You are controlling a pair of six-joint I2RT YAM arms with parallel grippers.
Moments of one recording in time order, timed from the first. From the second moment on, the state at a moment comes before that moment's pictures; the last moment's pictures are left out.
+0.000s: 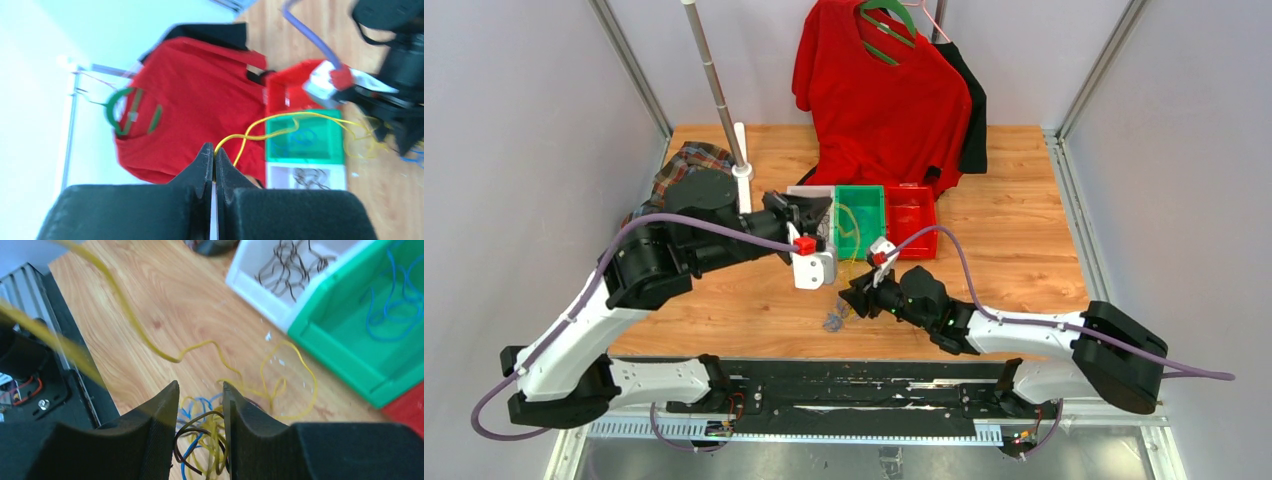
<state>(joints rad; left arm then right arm) -1.02 1.06 1.59 -0.80 0.06 1.07 1.06 1.26 0.51 0.56 0.06 0.20</state>
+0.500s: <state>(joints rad) -1.02 1.19 1.93 -0.49 0.04 1.17 1.06 1.23 0.32 0.58 0.13 0.31</state>
